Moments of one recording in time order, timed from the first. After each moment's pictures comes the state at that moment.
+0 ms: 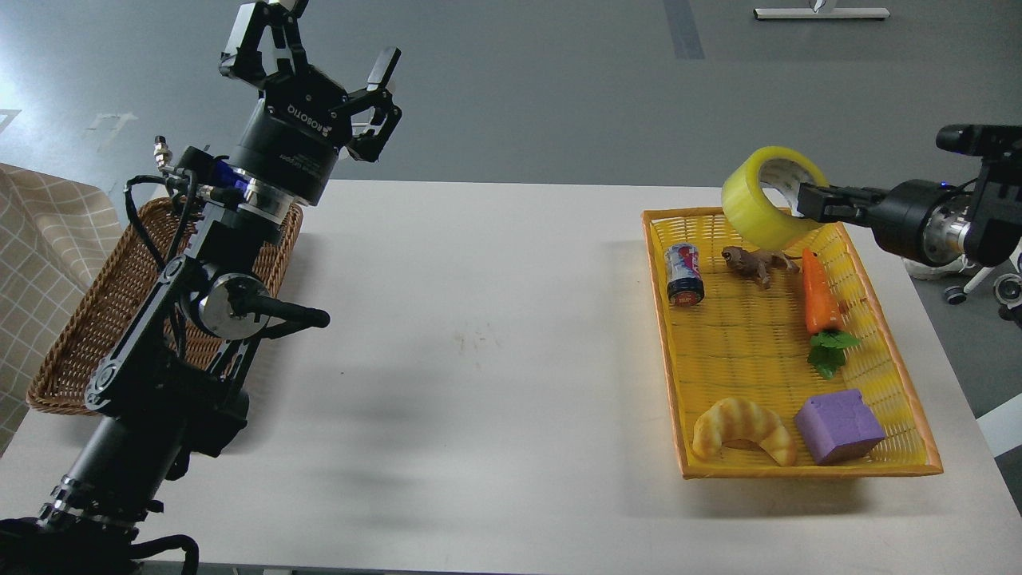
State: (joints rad) left arm -0.43 0.14 -1.37 -1.35 0.64 -0.33 -0.25; right arm 0.81 -0.61 0.87 1.10 -1.89 0.49 0.14
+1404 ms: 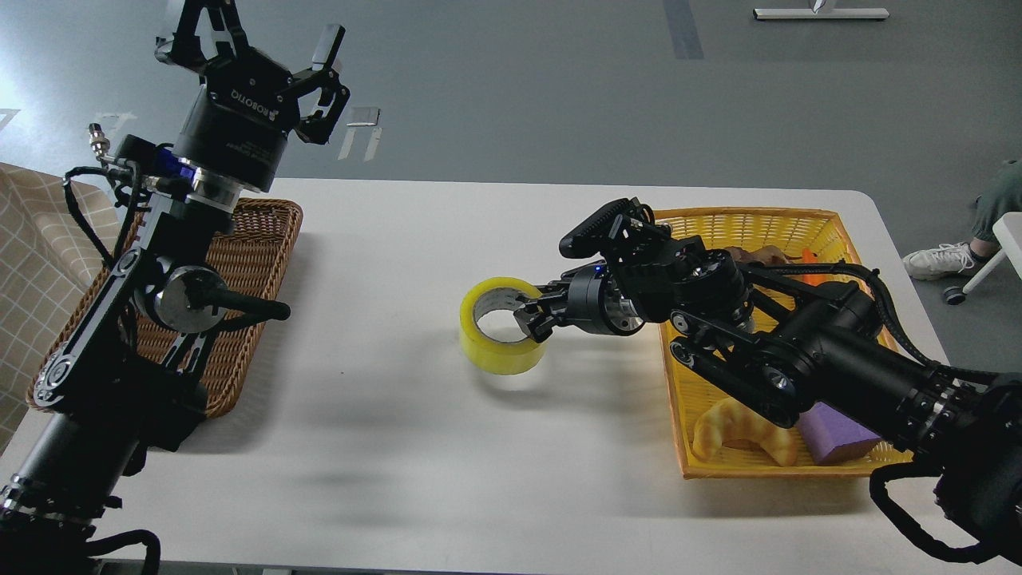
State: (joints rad) left arm -0.42 0.24 -1.39 -1.35 0.64 -0.33 -0.32; right arm 0.94 -0.06 0.41 0.97 -2.08 0.49 0.13
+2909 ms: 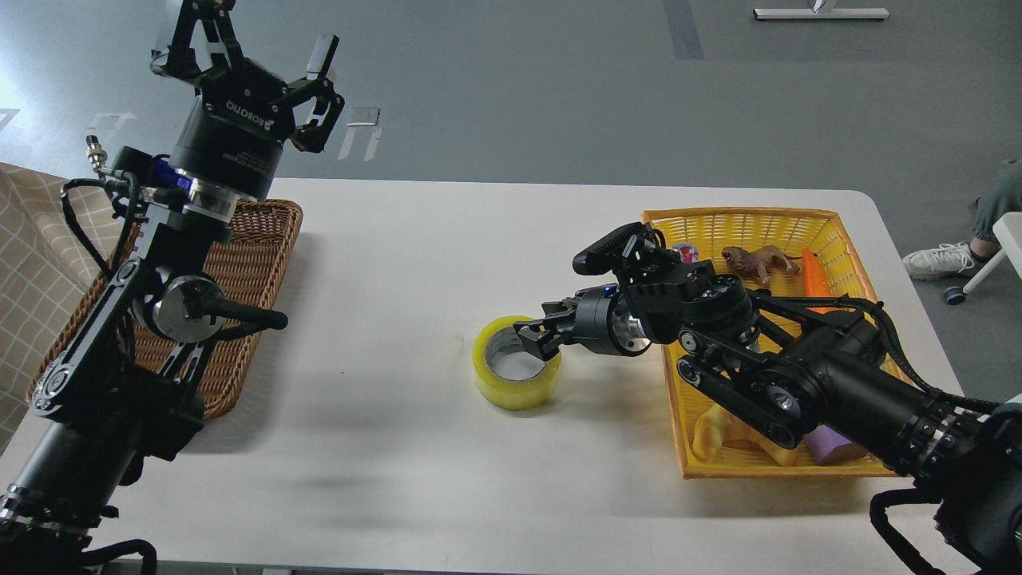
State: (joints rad) left arm -0.39 0.24 -1.39 -1.35 0.64 -0.33 -0.34; right arm 0.87 -0.06 0.49 0.97 -2.06 0.49 0.14
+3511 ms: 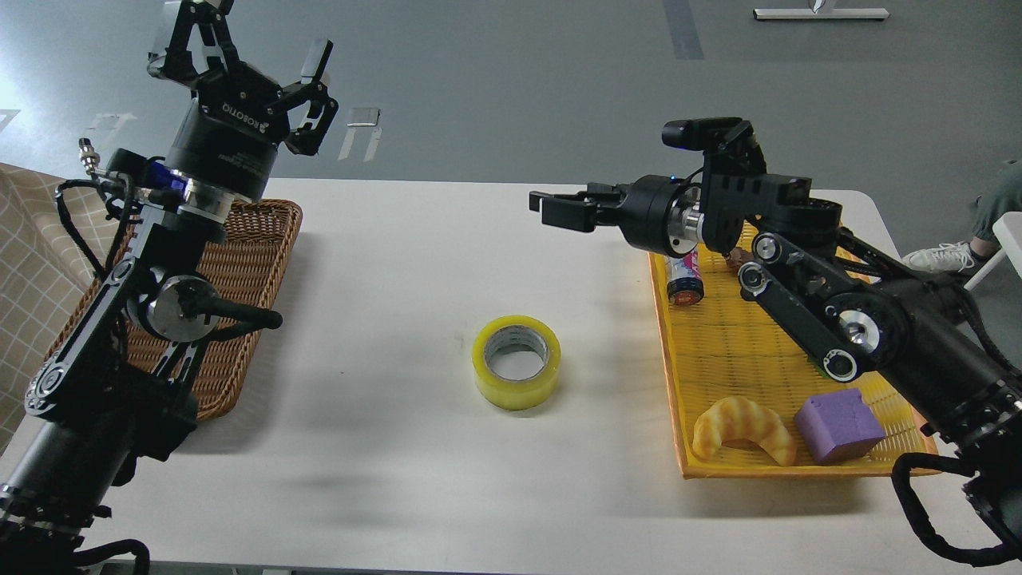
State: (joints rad) left arm -0.39 0.27 -1.39 -1.34 0.64 -0.32 -0.34; right arm 0.85 -0.18 0.91 1.12 -1.81 0.49 0.14
